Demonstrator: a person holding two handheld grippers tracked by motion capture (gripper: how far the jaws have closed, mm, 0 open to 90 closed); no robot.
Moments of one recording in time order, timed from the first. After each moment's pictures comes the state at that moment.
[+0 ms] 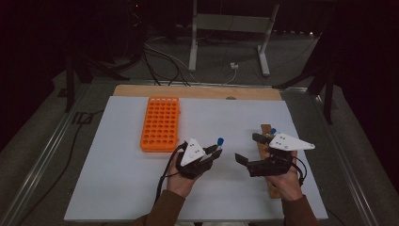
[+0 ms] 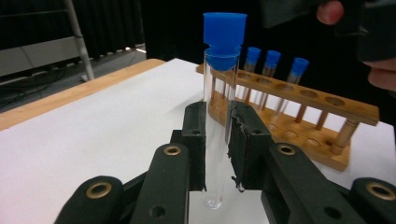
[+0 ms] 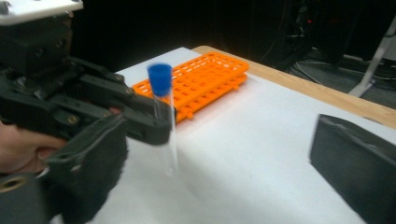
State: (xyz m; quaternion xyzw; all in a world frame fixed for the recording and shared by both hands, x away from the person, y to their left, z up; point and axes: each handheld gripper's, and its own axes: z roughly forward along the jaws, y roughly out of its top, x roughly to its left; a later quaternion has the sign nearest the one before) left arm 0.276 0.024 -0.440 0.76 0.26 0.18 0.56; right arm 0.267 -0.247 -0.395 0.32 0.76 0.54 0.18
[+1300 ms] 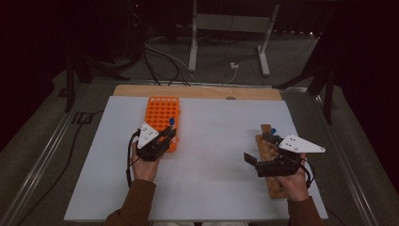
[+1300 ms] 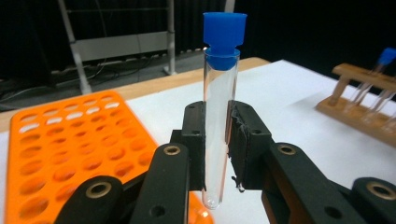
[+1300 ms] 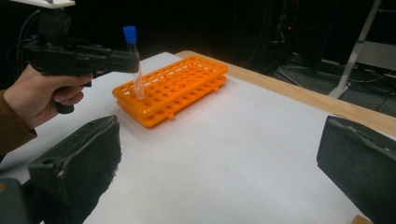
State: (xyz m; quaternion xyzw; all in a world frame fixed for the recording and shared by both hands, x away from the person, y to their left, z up) left arm 0.320 0.130 -0.462 0.71 0.39 0.26 0.53; right arm 0.264 -0.267 -0.397 0.33 0.75 0.54 0.20
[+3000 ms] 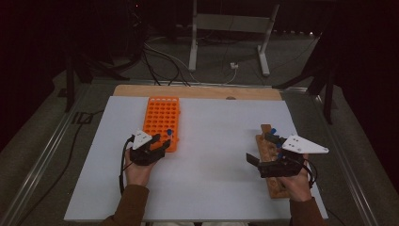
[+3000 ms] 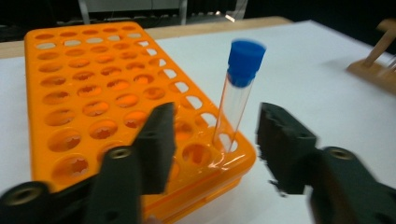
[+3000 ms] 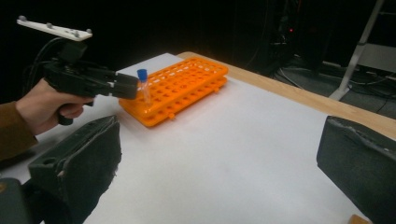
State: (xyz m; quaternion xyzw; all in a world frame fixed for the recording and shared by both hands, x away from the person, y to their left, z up) left arm 0.318 0.156 -0.489 0.71 0.44 0.21 0.50; right arm 0.262 -0.273 -0.395 0.33 0.75 0.54 0.20
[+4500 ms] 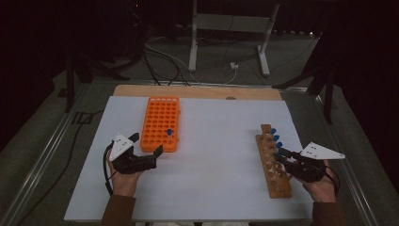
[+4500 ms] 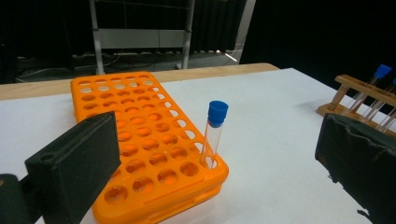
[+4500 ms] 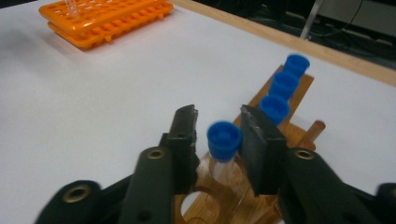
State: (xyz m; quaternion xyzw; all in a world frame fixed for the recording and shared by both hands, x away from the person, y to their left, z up) left arm 0.276 0.176 -0.451 0.68 0.44 0.24 0.54; right arm 0.264 -0.350 -0.438 0.37 0.79 0.44 0.22
